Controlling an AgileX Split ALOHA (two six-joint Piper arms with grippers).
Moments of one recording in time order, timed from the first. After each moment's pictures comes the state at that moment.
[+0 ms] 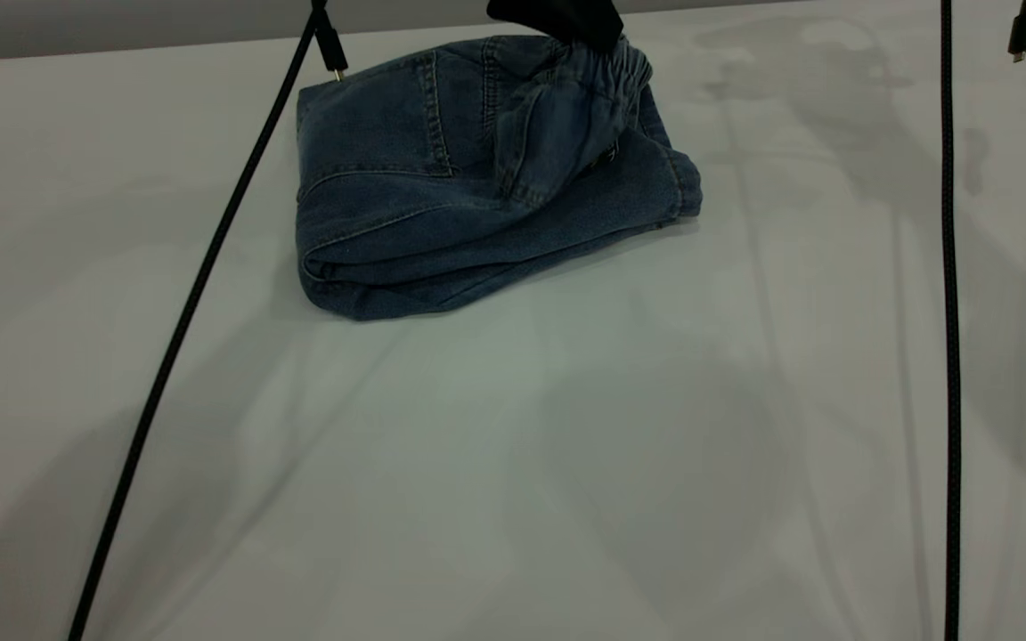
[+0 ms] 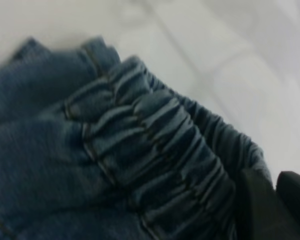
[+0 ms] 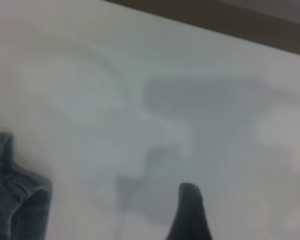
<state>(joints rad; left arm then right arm) -0.42 2.42 -1.94 -0.79 0.80 0.71 0.19 2.70 -2.66 -0.05 1.15 -0.09</state>
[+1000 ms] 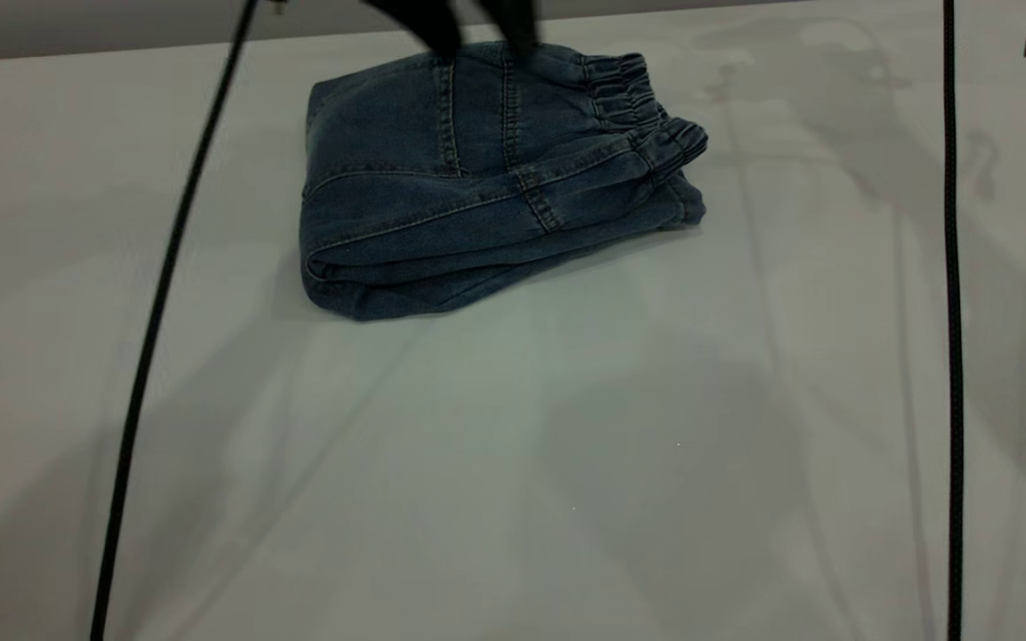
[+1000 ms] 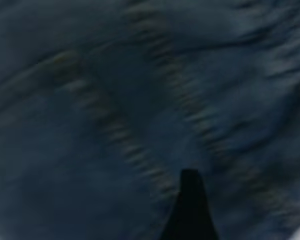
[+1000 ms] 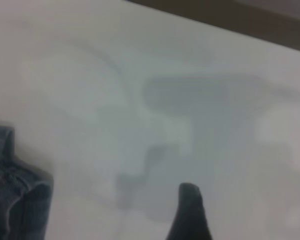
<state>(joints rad) -0.42 2.35 -1.98 -0.24 1.02 0.18 0.19 2.70 -2.66 -0.05 1.17 -0.10</state>
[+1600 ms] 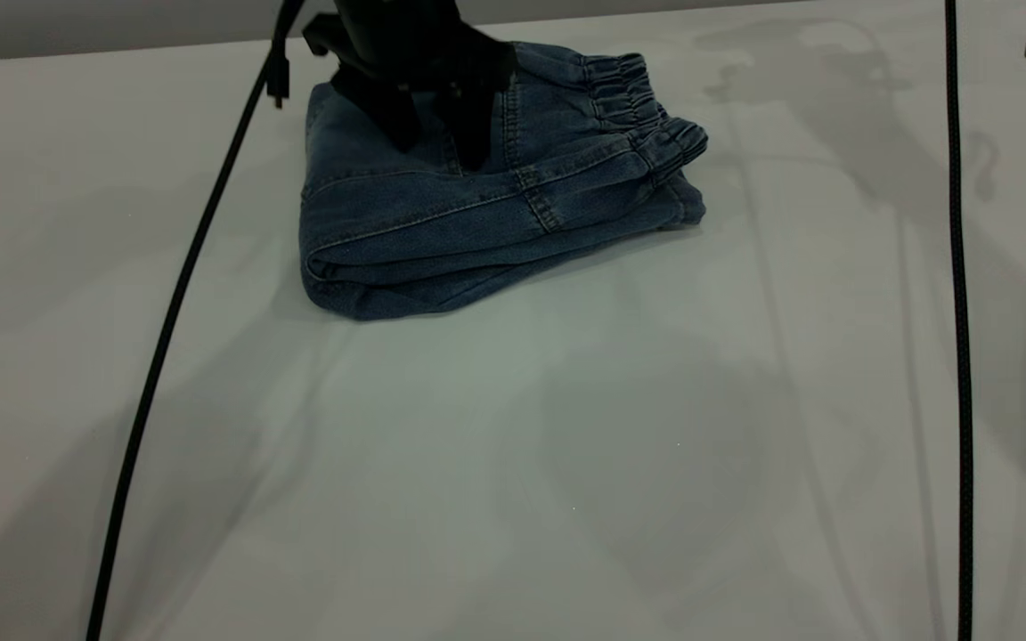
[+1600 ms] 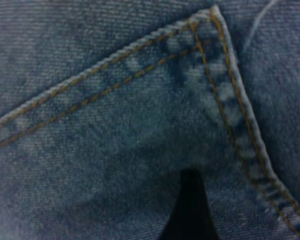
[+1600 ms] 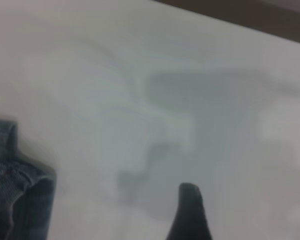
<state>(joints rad) -0.42 2.50 -1.97 -0.09 0.93 0.12 0.19 2.70 -2.66 -0.04 1.18 -0.10</state>
